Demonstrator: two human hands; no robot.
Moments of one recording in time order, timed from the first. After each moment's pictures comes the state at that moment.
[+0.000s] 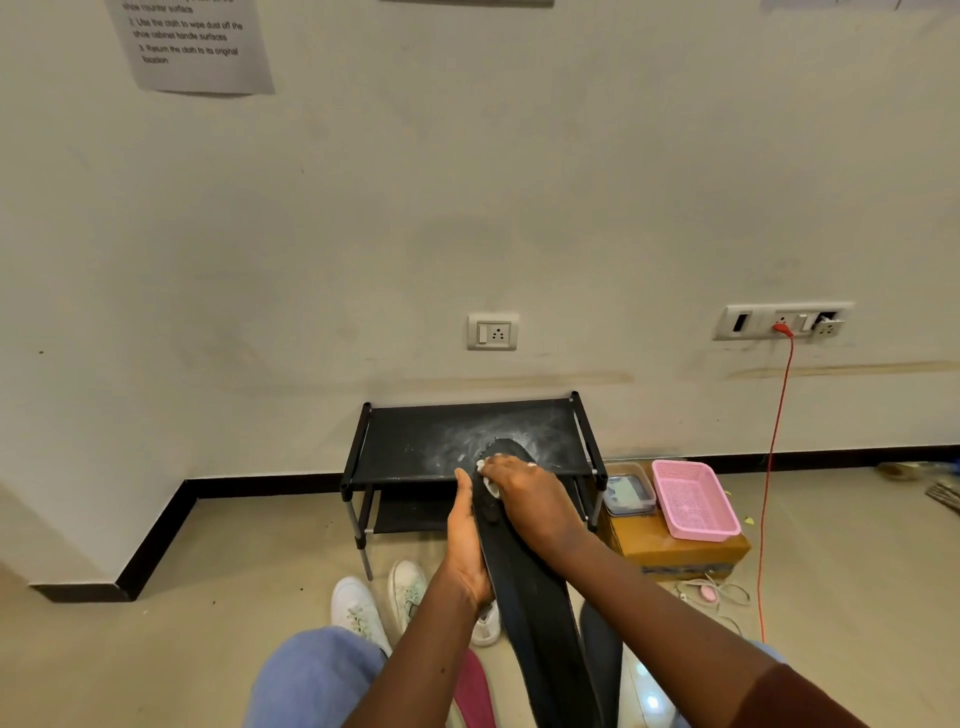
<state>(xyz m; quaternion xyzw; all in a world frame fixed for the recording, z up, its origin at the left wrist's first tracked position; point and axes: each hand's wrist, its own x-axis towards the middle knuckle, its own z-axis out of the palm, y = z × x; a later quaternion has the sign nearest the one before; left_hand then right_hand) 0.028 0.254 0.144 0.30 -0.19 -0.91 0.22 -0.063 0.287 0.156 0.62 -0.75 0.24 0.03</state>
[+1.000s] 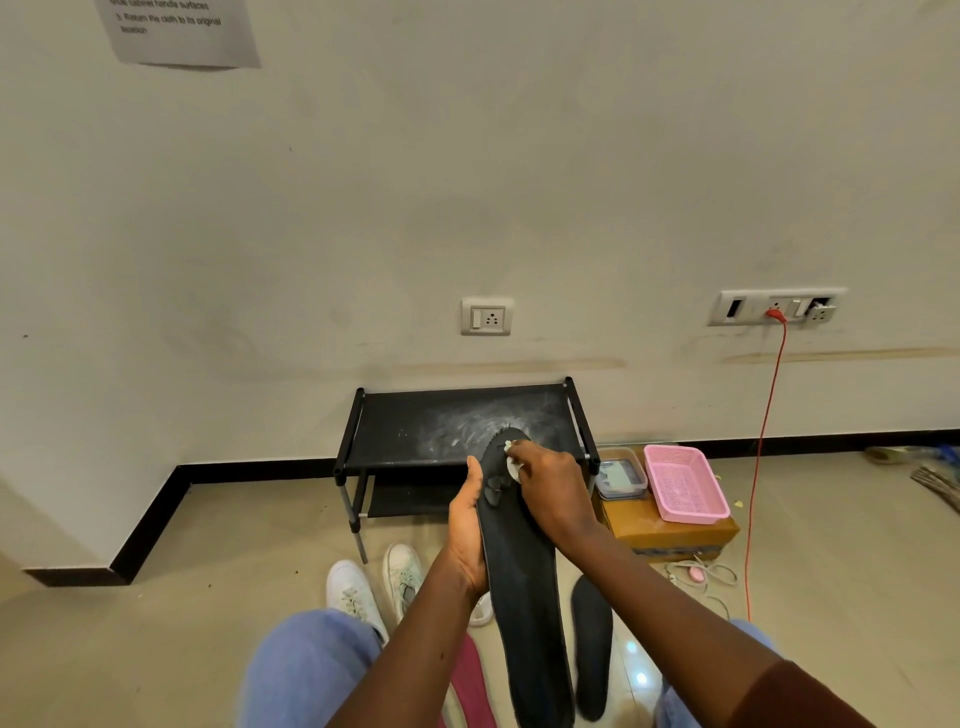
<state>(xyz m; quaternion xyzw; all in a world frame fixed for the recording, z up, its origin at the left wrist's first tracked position) 0.024 0.261 0.136 0.26 -0.25 -0.92 0.18 -0.072 0.304 0.158 0.50 -0.79 0.35 0.02</state>
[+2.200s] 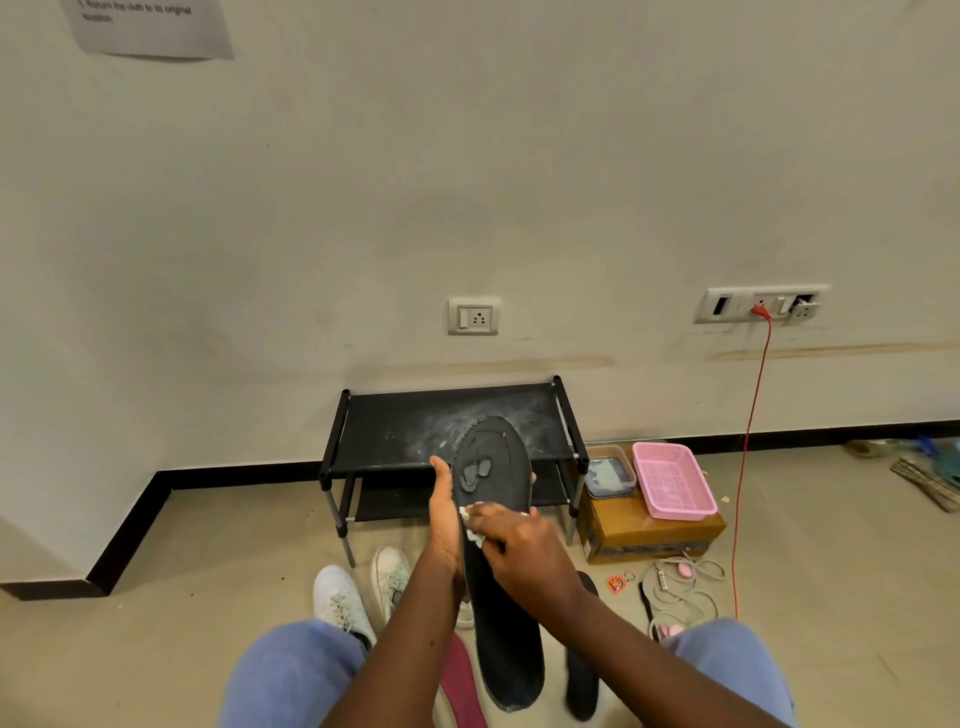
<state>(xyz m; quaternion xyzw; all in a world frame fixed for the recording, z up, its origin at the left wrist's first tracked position) 0.008 0.235 0.123 0.30 -0.26 -0.89 0.23 -0.033 0.334 0.131 0.59 -0.73 0.36 0.01</state>
